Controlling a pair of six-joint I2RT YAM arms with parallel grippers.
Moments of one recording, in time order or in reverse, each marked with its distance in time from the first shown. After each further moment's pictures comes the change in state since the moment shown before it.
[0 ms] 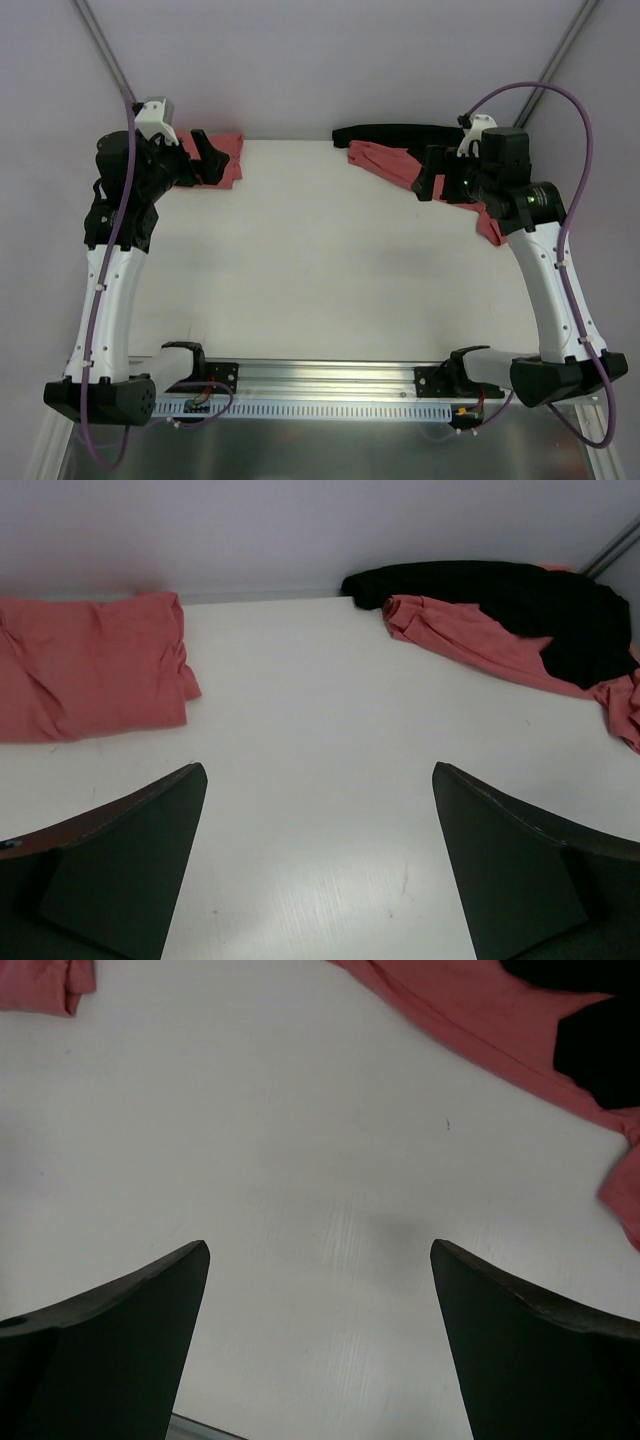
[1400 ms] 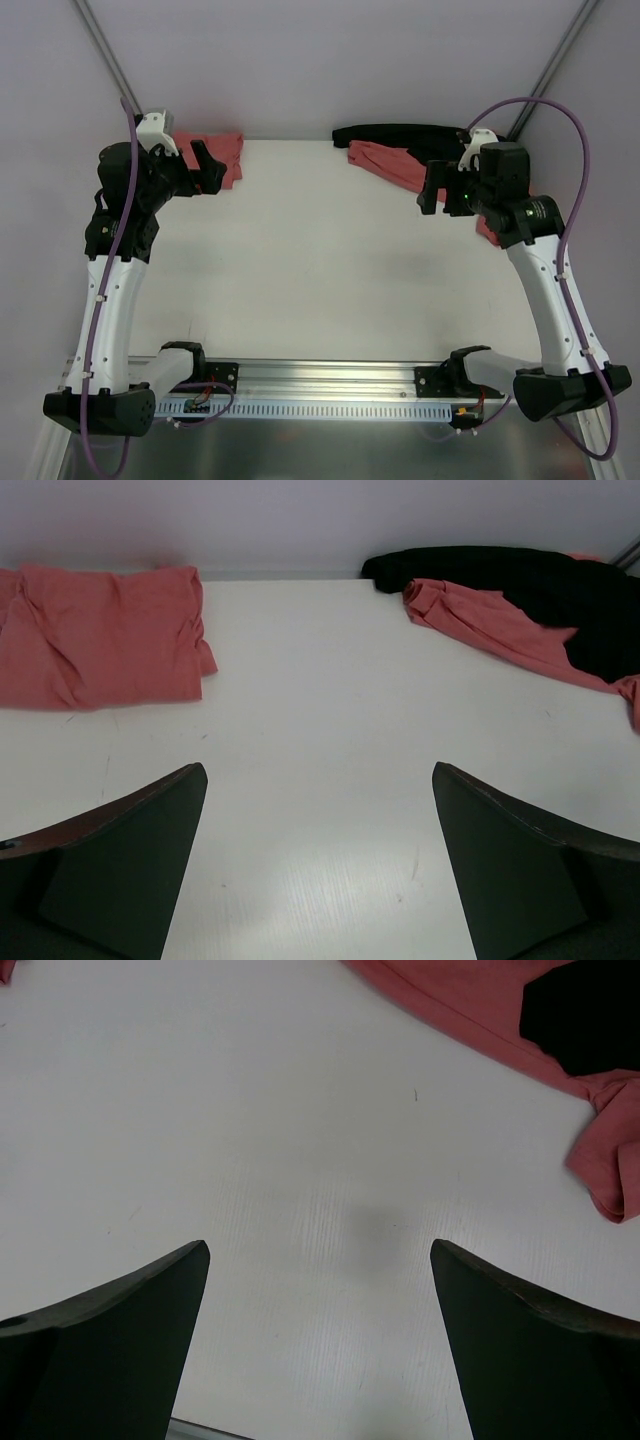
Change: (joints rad) left arm 0.000 -0.079 -0.077 -0.018 -0.057 0.007; right arm 0.005 -0.089 -0.133 0.003 0.083 -0.047
